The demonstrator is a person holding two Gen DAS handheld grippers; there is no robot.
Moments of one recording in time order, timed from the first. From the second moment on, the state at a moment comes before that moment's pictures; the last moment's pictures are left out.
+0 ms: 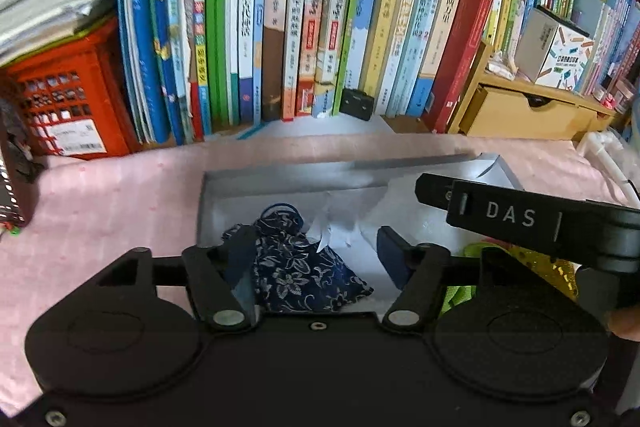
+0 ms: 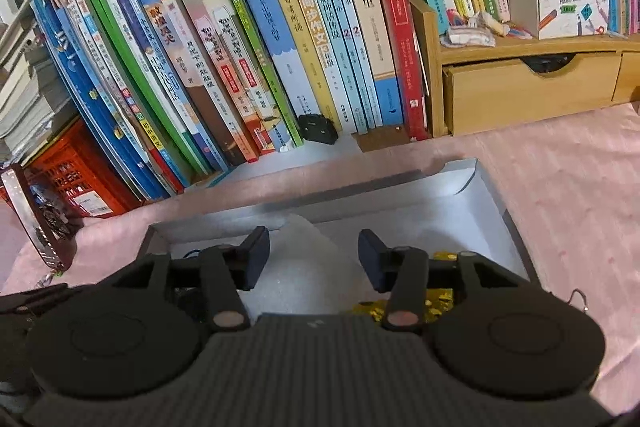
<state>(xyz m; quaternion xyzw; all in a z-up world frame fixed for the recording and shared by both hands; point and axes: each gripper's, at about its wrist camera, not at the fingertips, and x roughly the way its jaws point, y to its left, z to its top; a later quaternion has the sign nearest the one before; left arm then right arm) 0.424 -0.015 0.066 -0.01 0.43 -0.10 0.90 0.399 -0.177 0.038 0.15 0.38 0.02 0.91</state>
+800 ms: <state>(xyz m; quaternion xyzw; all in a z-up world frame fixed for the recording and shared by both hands) 0.371 -0.014 0.110 0.00 0.40 -0.09 0.91 0.349 -0.188 0.086 0.12 0.34 0.03 0.93</state>
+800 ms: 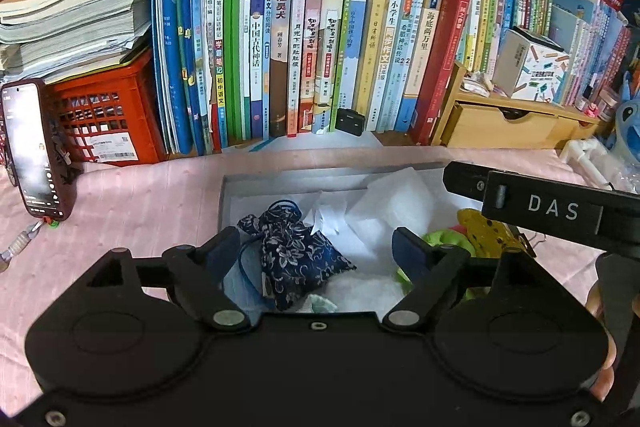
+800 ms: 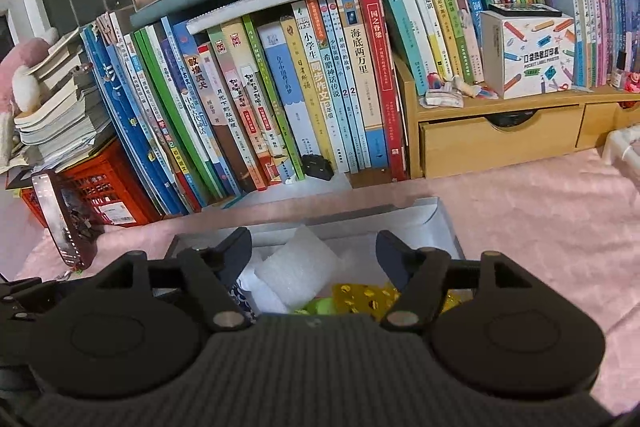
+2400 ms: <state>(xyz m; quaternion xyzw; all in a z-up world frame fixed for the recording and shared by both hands) 0.214 -0.007 0.140 0.01 0.33 -0.11 0.94 0.191 -0.209 0.139 0.06 0.22 0.08 0.97</state>
